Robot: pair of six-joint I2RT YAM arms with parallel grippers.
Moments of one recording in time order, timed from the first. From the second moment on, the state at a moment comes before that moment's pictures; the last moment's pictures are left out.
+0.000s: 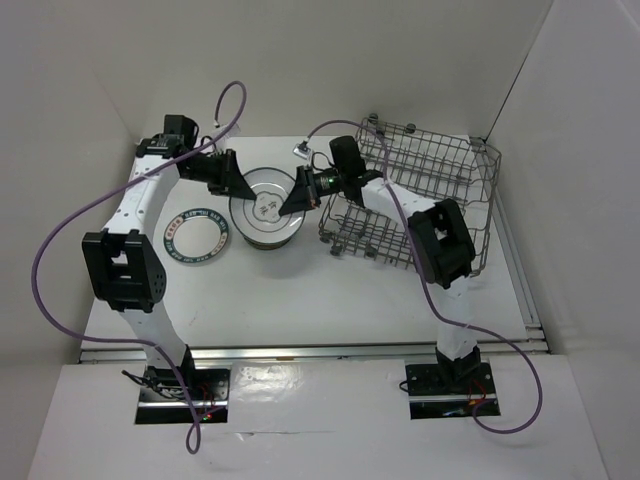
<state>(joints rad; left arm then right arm) 0.00 1.83 1.74 -0.98 0.84 0.04 0.50 2.13 1.65 0.00 -1.11 0.57</state>
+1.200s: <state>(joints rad) 0.50 1.83 1.37 -0.73 0.61 0.04 0.33 1.82 1.62 -0.51 -0.48 0.41</state>
